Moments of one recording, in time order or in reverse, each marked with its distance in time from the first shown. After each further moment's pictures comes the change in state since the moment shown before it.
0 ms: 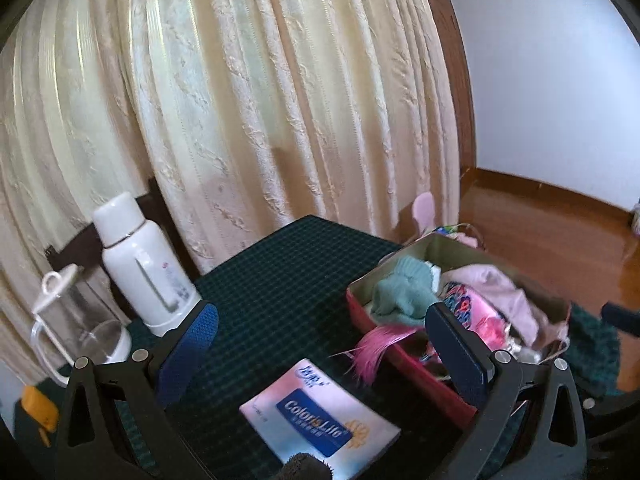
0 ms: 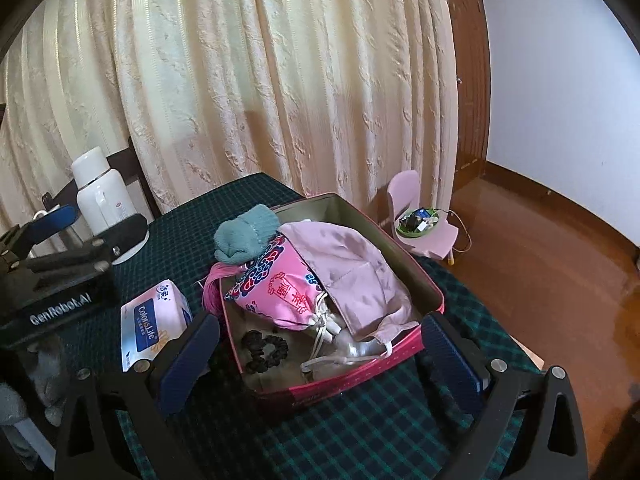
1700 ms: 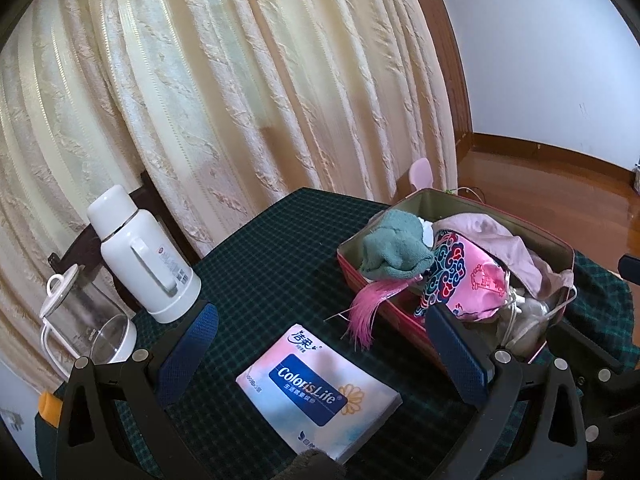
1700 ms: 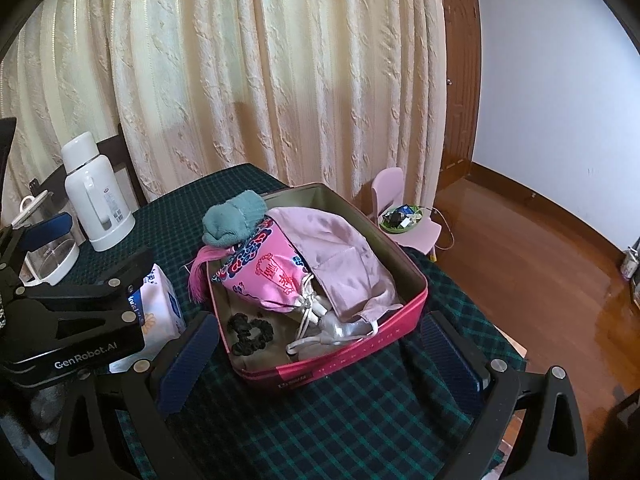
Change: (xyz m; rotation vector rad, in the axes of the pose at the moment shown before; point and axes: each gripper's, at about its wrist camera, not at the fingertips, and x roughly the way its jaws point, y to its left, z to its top) left arm 0.003 -0.026 -0.020 0.094 0.080 0.006; right arm -0.005 0.006 -0.012 -0.017 0.018 -0.073
